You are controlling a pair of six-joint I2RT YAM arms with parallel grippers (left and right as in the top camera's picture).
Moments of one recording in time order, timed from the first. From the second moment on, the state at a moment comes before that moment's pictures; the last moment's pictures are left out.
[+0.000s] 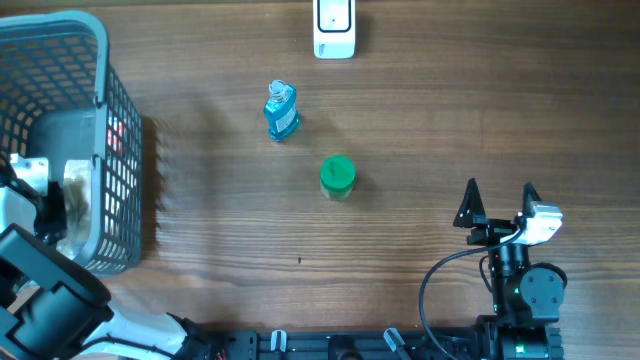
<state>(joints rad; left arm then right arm) 0.82 1.80 1.11 -0.48 -0.16 0.69 -0.02 0.02 0.01 0.00 0.01 0.18</state>
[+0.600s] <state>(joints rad) 0.82 1.78 1.12 -0.48 -0.16 0.66 -0.02 0.02 0.01 0.00 0.02 0.18</state>
